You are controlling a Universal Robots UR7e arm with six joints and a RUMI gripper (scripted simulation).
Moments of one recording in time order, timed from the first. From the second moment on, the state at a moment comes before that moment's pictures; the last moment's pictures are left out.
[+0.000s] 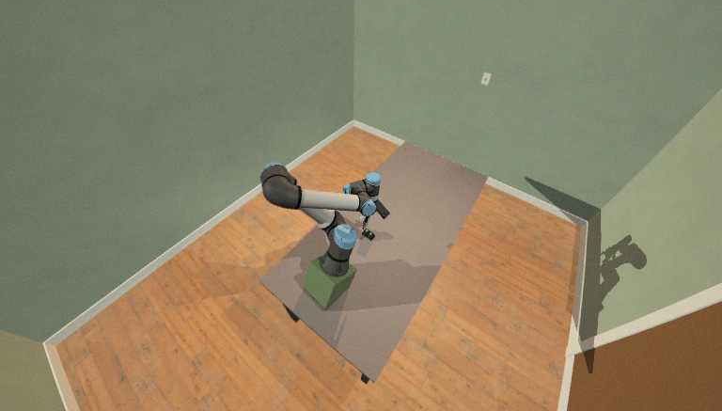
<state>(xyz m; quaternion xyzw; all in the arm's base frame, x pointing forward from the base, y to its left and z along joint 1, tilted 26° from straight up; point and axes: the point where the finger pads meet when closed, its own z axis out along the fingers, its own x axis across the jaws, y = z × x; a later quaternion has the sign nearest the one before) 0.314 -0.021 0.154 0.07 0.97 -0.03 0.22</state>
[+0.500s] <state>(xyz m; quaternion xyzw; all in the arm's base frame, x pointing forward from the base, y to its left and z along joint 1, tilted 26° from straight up) 0.316 -0.022 0.150 0.08 0.97 -0.02 0.22</state>
